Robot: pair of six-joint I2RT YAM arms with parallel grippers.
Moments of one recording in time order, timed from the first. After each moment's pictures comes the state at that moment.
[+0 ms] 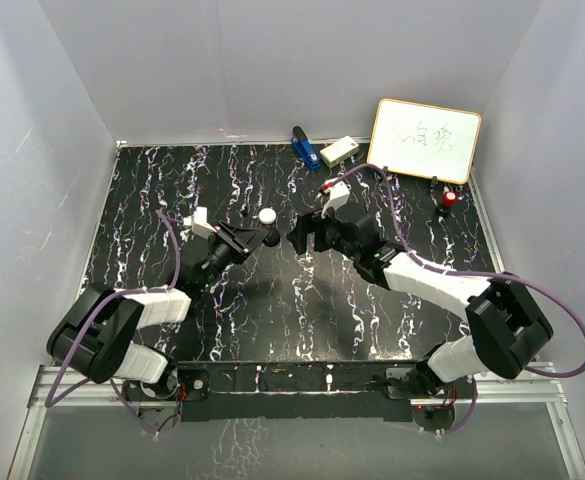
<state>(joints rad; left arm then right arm) -0.48 1.42 0.34 1.00 0.13 -1.18 0.66 1.39 0.81 0.25 -0.01 0.31</state>
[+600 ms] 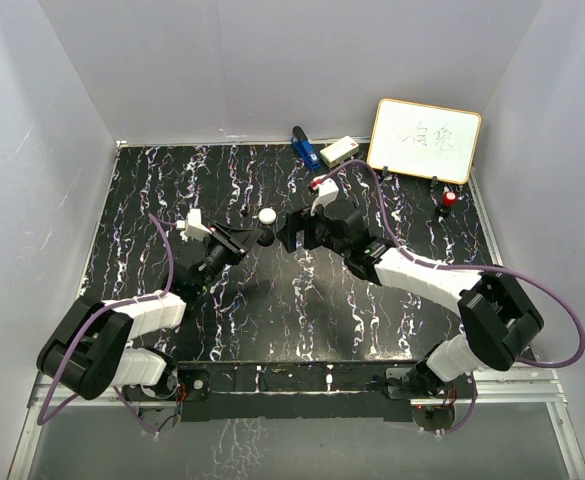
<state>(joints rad) -0.48 1.31 0.33 0.89 0.06 -1.16 0.71 1.46 0.88 0.24 0.00 0.32</state>
